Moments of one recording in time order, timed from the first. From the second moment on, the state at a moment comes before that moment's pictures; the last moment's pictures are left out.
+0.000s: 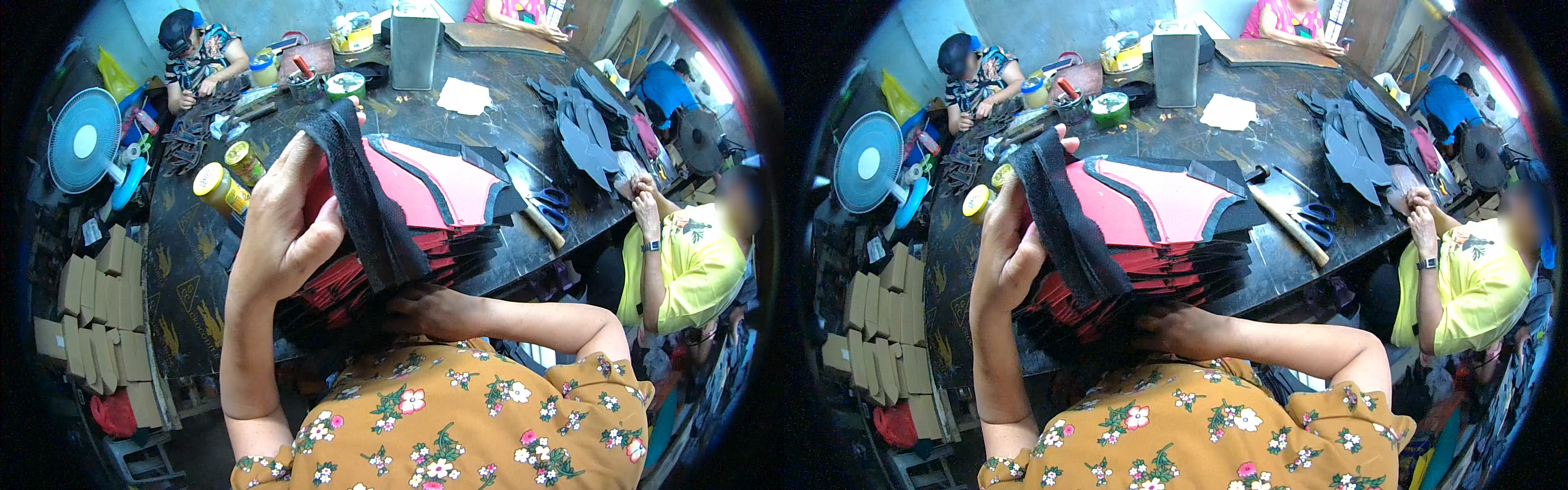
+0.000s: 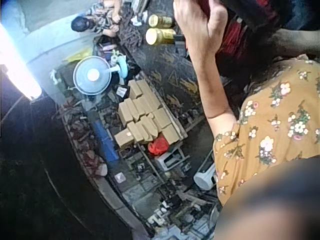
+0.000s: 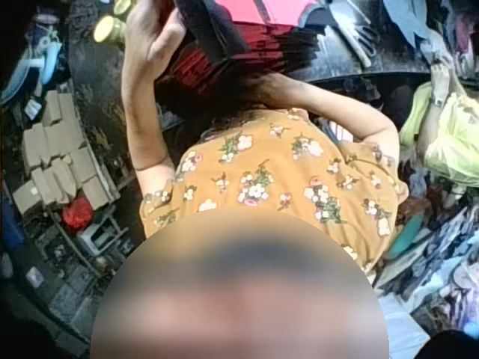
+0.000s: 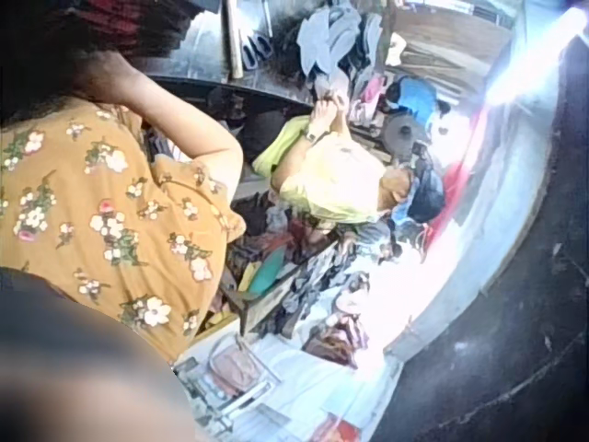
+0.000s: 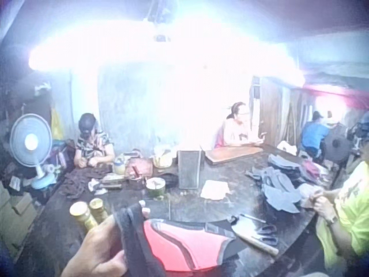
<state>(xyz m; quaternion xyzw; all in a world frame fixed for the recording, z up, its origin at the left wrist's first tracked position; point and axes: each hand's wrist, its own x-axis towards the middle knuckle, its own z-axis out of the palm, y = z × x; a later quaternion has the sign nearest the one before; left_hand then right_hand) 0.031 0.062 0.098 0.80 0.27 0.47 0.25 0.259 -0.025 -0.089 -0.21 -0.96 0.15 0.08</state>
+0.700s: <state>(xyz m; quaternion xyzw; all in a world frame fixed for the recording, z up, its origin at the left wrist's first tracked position) 0.022 0.075 0.089 0.82 0.23 0.48 0.21 0.235 -0.011 -0.011 -0.22 -0.94 0.22 0.11</state>
